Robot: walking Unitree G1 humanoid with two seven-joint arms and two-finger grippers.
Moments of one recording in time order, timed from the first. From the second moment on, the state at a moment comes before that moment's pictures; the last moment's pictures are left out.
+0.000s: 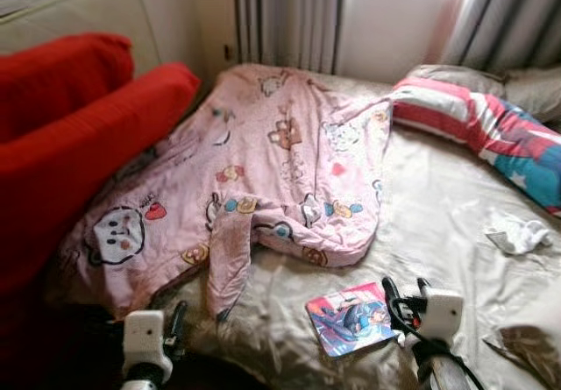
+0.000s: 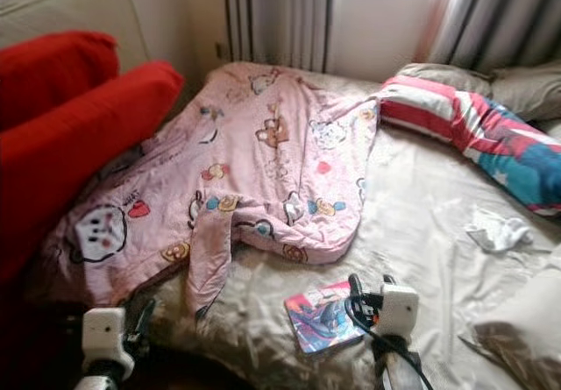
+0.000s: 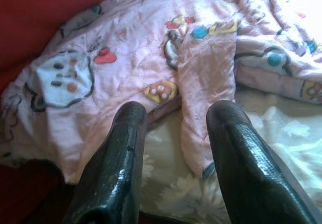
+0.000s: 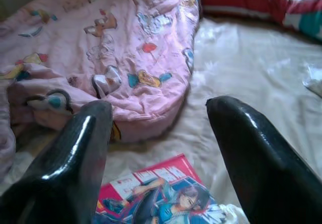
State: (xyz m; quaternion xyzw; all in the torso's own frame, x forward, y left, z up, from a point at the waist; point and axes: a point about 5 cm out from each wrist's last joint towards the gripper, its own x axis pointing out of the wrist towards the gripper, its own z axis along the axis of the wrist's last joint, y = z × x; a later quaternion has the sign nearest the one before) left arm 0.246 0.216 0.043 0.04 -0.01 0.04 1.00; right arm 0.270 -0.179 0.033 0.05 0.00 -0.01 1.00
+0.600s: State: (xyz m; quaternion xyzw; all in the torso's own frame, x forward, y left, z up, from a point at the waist) left arm 0.272 0.240 0.103 0.00 -0.07 0.10 0.99; right arm 0.271 -0.177 0.061 0.05 -0.03 -0.04 1.00
